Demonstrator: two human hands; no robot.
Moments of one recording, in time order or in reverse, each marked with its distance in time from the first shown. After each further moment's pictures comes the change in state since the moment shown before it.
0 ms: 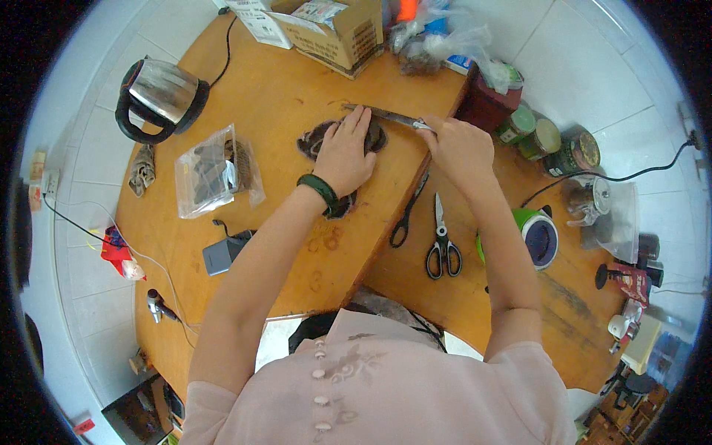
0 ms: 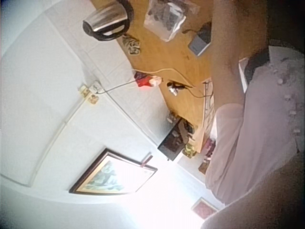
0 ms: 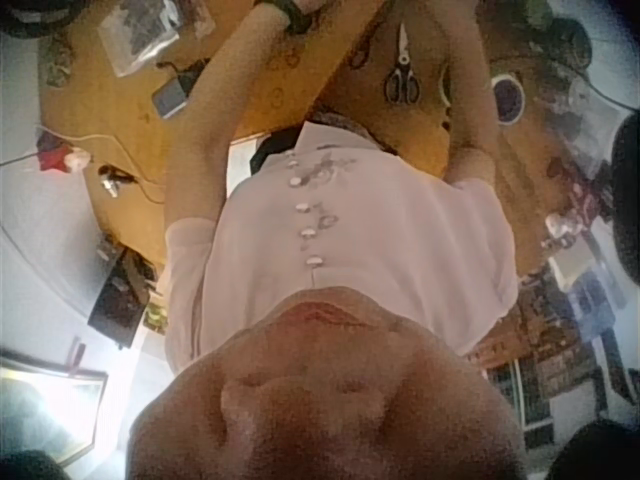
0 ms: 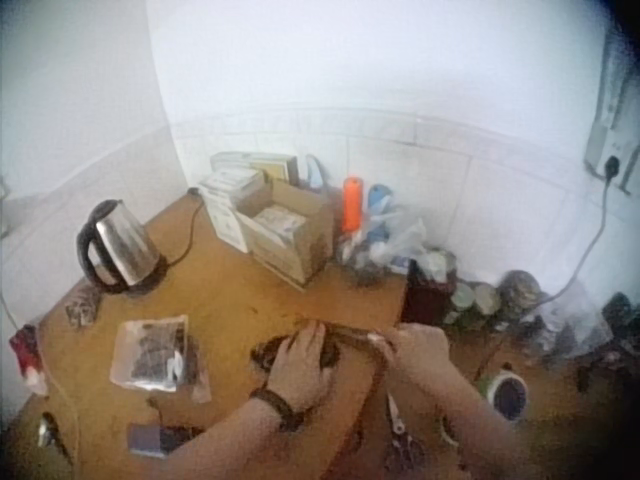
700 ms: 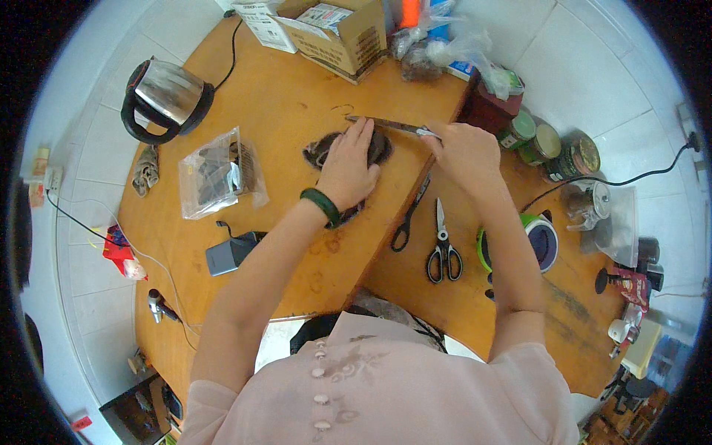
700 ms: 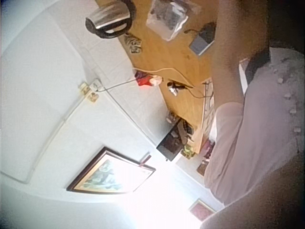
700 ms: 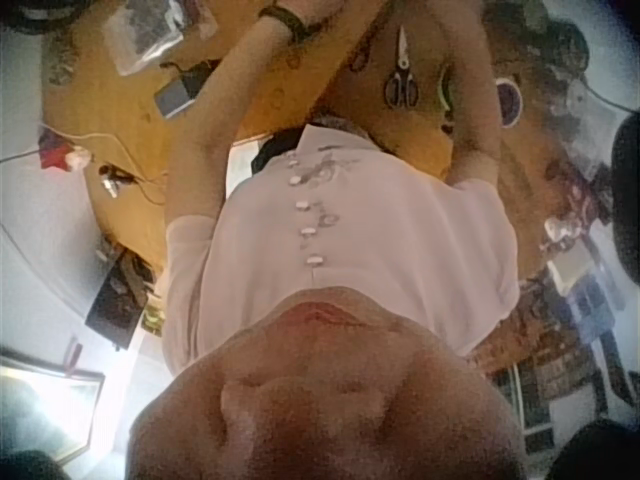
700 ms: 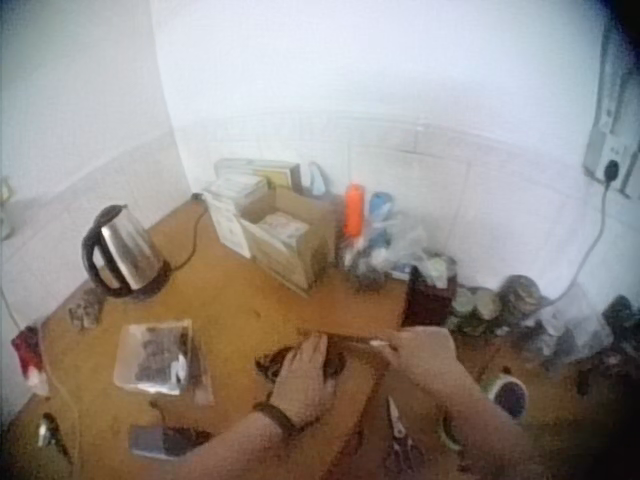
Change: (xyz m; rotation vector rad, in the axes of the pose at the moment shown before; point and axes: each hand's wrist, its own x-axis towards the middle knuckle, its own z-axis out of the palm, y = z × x) left_hand -0.002 0.006 -0.002 -0.017 -0.027 -0.005; right_hand 0.007 0.000 -0.012 -0.025 -0.101 -0.003
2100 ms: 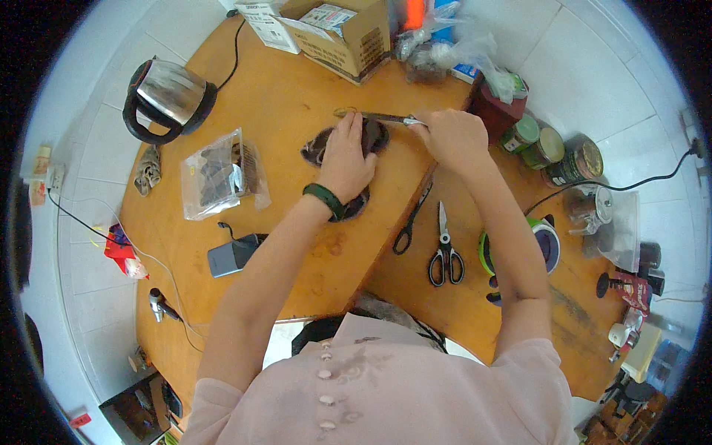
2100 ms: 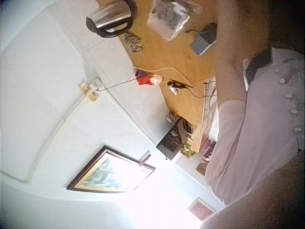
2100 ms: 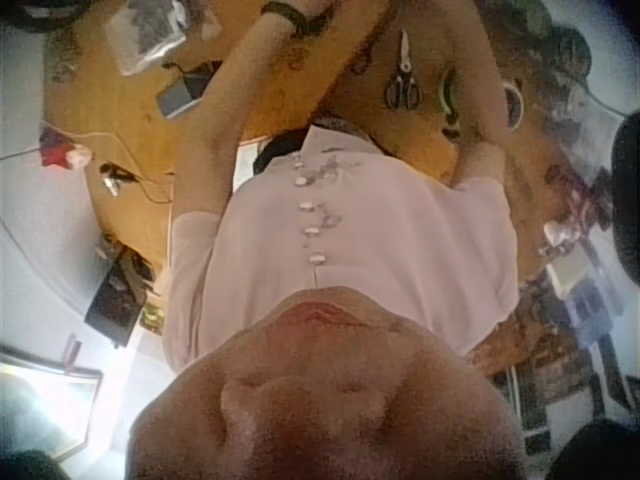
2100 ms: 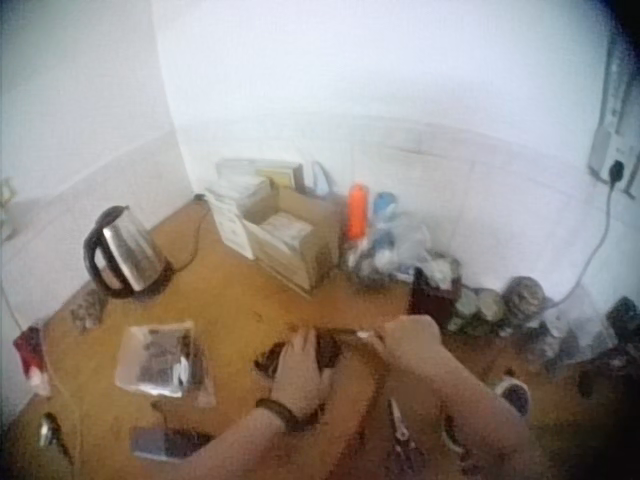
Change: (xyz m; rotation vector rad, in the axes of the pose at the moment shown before) left_hand 0.010 -0.011 0.006 -0.055 0.122 -0.108; right_hand 0.034 -0.004 0.008 -0.014 0.051 -0.105
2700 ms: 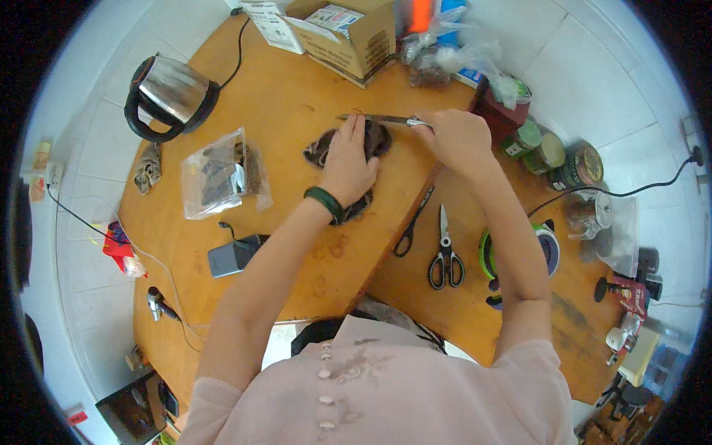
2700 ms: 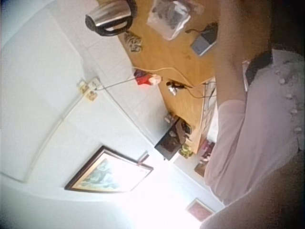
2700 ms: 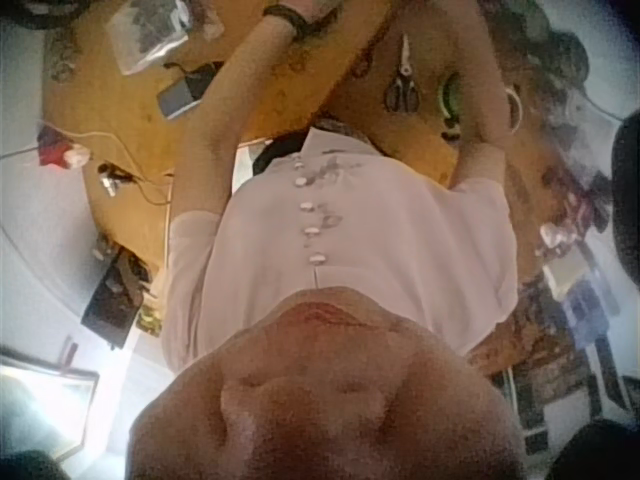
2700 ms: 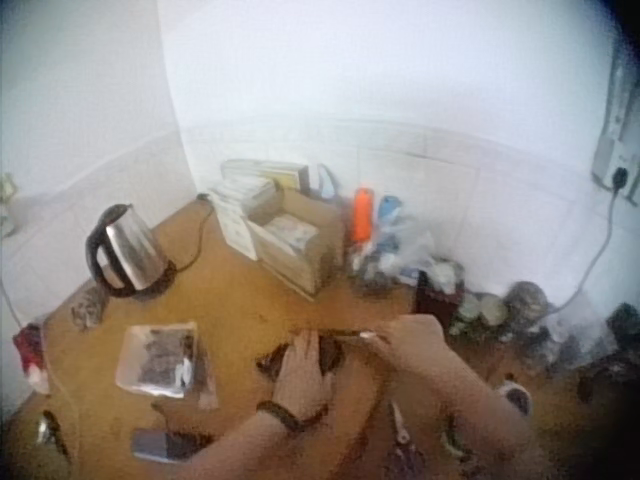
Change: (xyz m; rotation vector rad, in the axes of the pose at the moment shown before) left_hand 0.001 0.000 -0.004 0.015 -0.082 -0.047; right_hand 0.005 -0.001 0.000 0.022 0.009 -0.023
